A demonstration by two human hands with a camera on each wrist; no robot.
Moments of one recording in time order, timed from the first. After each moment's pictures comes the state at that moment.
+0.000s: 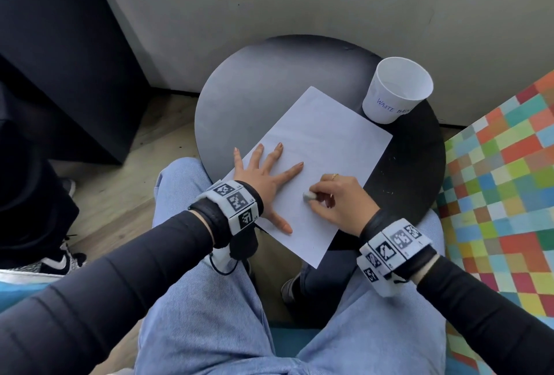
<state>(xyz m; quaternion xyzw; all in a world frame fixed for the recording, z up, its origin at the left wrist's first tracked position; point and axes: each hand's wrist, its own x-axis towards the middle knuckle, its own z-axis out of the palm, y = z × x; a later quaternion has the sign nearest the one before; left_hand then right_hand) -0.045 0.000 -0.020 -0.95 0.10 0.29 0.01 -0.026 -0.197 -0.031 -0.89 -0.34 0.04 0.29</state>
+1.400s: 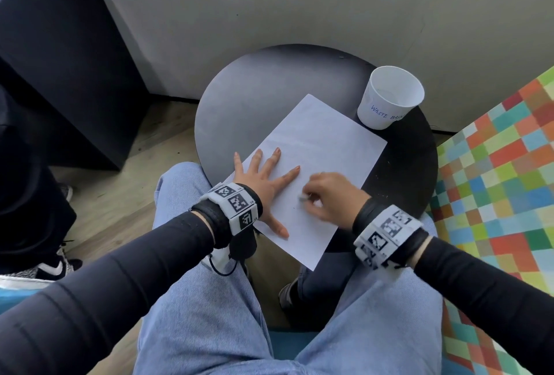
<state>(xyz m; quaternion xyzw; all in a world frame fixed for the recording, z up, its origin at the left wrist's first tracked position) -0.046 0.001 -0.019 -0.95 0.11 0.30 0.01 -0.018 -0.188 -0.012 -0.88 -0.42 0.12 0.19</state>
